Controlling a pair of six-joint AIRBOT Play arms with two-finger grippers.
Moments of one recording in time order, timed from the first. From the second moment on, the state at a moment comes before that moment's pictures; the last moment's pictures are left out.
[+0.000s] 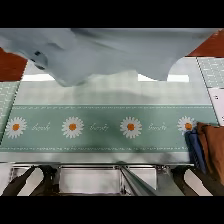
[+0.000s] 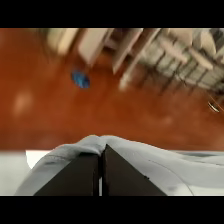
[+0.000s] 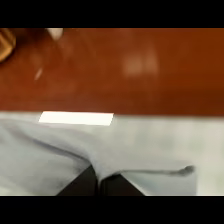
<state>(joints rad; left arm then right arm) 0.51 -0.92 1.54 0.42 -1.12 -1.18 -0.35 -0.96 1.66 -0.78 1.23 1.31</state>
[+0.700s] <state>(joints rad) 0.22 -0.52 1.73 1.30 -1.18 -1.50 -0.38 -0.55 1.72 -1.02 1.35 1.45</state>
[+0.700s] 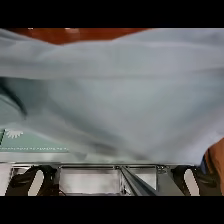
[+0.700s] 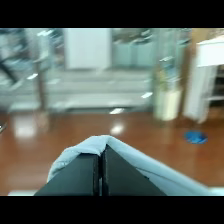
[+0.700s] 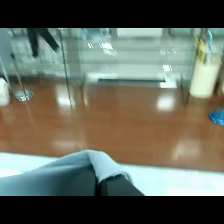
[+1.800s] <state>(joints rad) 0.12 -1.56 1.47 1.16 -0.87 -1.59 -0.22 -1.59 1.42 -0.76 0.90 1.29</state>
